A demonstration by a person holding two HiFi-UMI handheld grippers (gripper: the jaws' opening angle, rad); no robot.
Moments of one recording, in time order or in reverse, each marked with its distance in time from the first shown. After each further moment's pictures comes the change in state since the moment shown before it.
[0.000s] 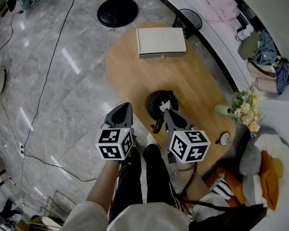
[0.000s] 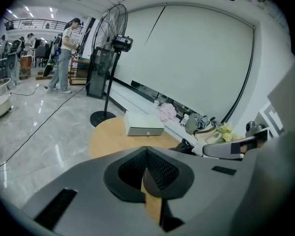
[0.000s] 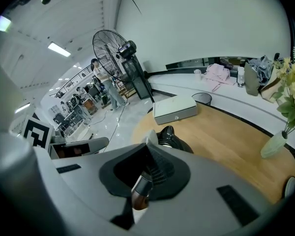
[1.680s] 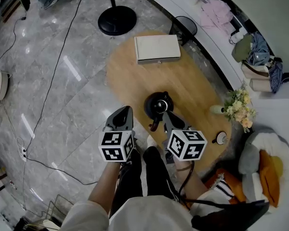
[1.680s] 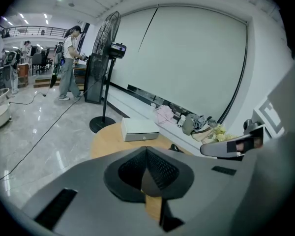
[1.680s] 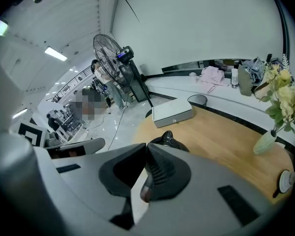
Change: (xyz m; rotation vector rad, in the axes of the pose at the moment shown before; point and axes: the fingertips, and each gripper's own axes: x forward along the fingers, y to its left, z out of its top) left arm -0.025 -0.019 0.018 0.057 -0.022 0.001; right arm -0.023 0.007 0.009 0.045 -0.026 -0.022
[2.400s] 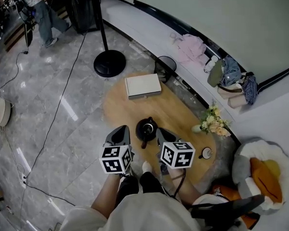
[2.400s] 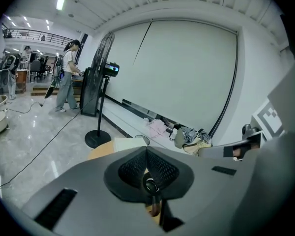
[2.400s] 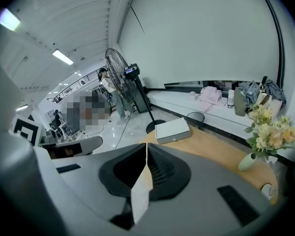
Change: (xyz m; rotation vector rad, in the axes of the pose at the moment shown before) left arm -0.055 -0.048 0.075 0.024 -0.111 -0.040; right arm -0.073 0.026 0.059 -0.049 -0.116 -0.020
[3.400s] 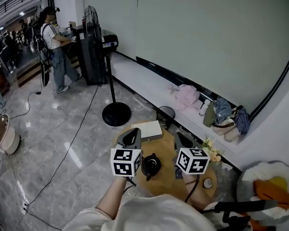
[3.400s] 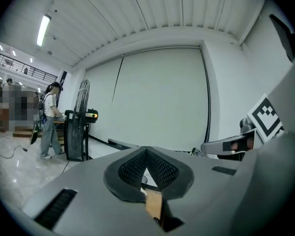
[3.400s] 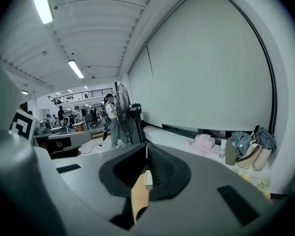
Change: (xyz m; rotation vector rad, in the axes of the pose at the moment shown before) left arm -0.037 -0.066 0.182 0.278 -0.349 -0.111; right arm -0.092 0.007 0.166 -0.162 -0.407 -0.081
